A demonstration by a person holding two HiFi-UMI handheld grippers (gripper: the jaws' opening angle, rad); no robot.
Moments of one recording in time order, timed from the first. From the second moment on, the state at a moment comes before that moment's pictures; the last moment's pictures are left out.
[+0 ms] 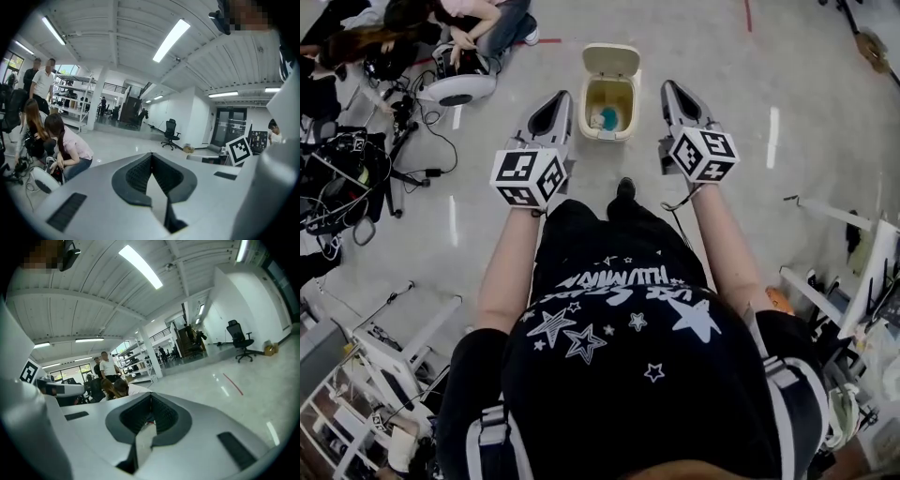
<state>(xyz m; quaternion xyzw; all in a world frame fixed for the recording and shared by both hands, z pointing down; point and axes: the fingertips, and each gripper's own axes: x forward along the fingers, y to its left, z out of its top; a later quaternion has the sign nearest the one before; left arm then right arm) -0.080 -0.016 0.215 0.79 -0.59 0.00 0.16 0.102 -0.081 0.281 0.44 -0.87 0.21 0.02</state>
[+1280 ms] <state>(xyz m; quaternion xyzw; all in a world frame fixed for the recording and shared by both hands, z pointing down) -0.126 -0.227 0.375 0.83 -0.48 0.07 0.28 0.045 -0.237 0.416 0.53 -0.80 0.26 0.12</state>
